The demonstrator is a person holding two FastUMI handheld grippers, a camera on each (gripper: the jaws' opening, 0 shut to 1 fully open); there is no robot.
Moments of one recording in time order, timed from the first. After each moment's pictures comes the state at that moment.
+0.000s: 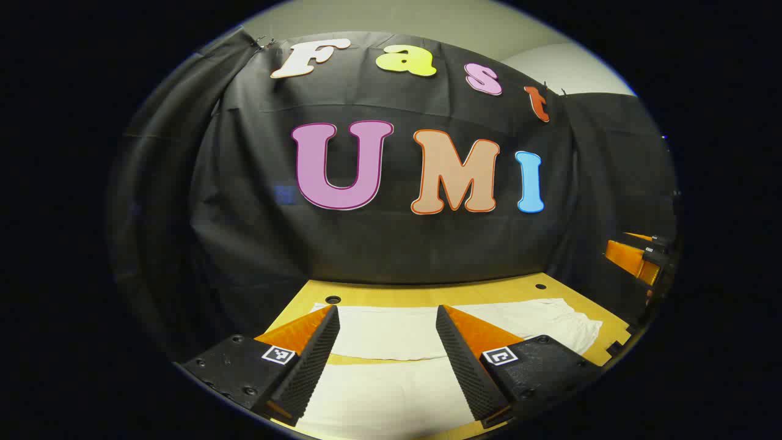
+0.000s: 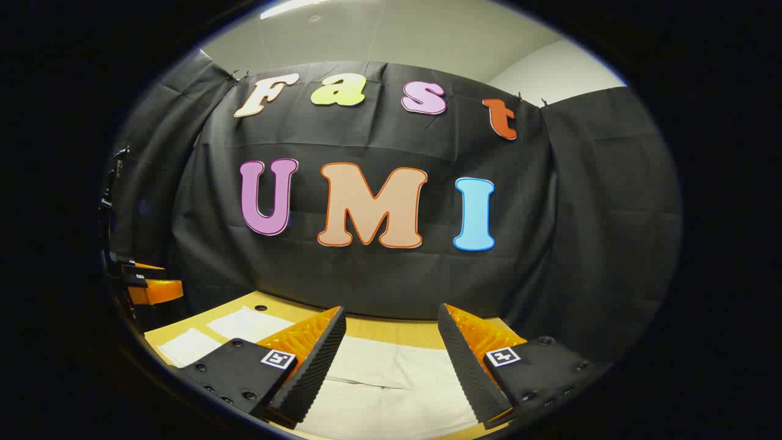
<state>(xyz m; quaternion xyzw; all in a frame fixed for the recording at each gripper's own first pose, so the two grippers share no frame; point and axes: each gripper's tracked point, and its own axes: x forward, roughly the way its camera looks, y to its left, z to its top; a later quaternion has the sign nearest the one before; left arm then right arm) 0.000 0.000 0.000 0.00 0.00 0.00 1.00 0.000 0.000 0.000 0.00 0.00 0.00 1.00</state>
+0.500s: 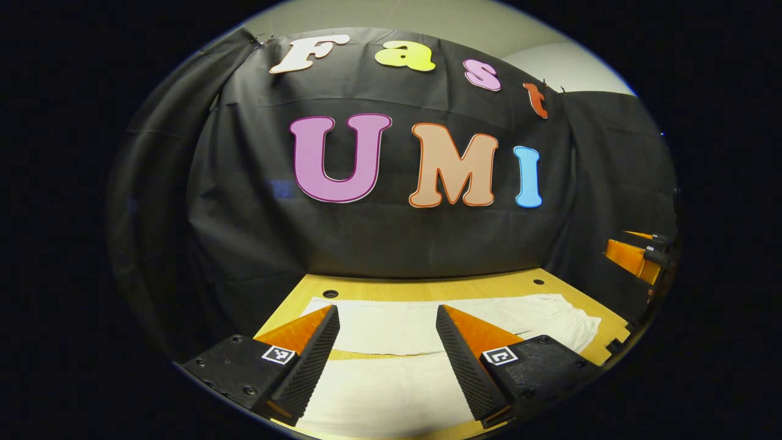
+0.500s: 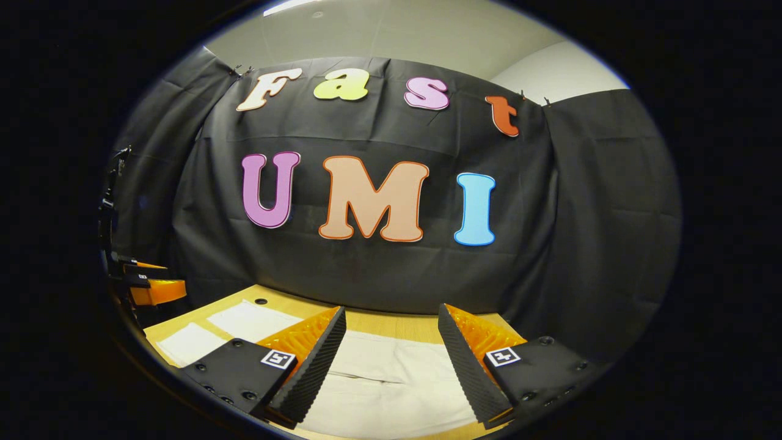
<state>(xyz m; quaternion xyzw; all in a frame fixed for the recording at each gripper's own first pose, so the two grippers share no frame) 0.000 0.000 -0.015 0.00 0.02 -0.01 1.00 -0.007 0.007 -0.008 -0.01 0.01 0.00 1.00</state>
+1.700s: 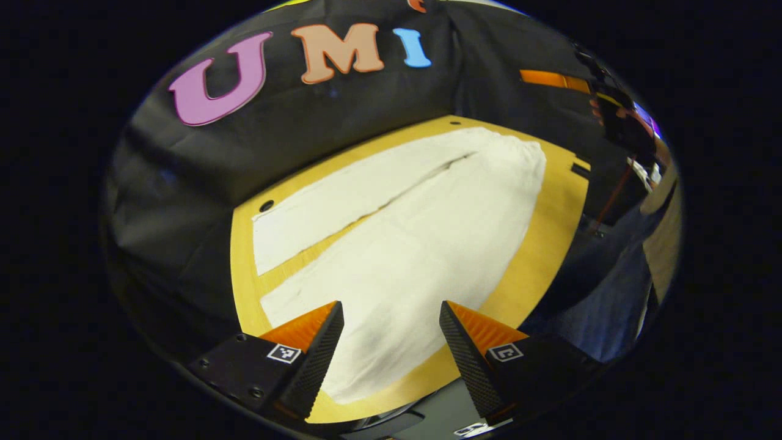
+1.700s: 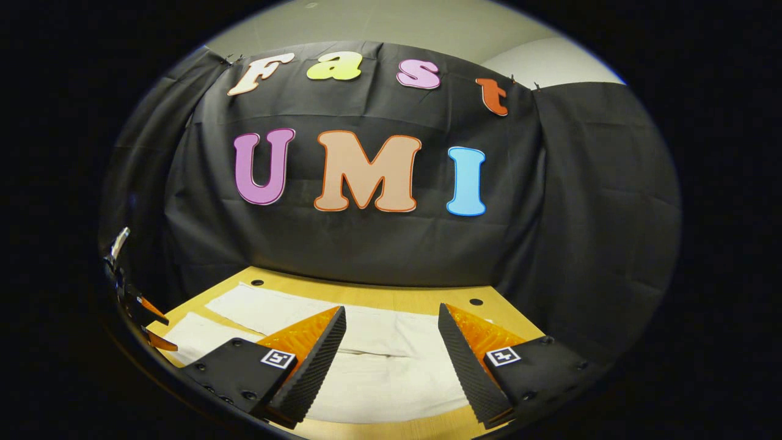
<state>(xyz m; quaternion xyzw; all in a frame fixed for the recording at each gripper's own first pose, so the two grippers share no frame) -0.075 0.070 -0.220 0.23 0.30 -0.25 0.89 -0.036 0.014 -0.062 0.00 0.07 -0.04 1.00</state>
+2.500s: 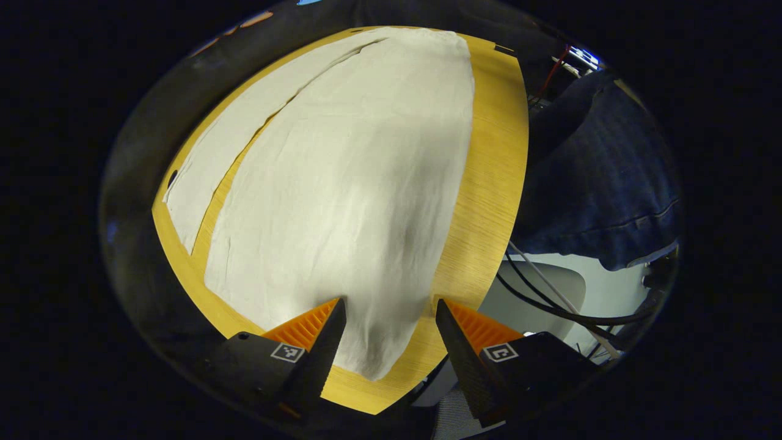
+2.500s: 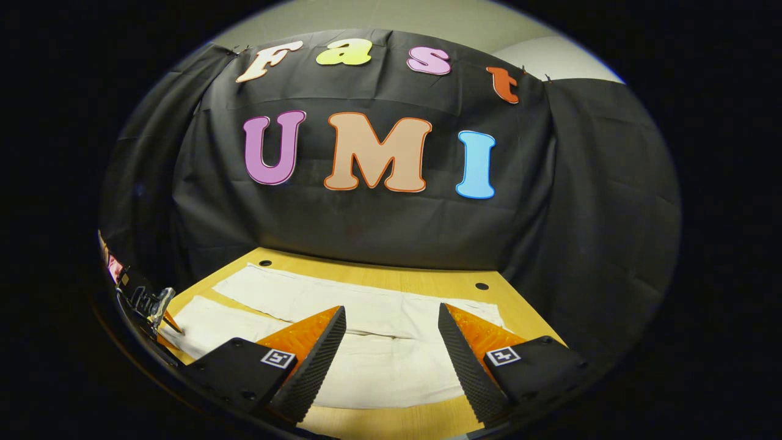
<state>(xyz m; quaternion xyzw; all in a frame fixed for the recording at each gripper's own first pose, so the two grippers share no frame) -0.117 0.136 -0.311 0.37 0.48 -0.37 0.70 -0.049 0.025 -0.085 -0.01 0.12 -0.01 0.99</state>
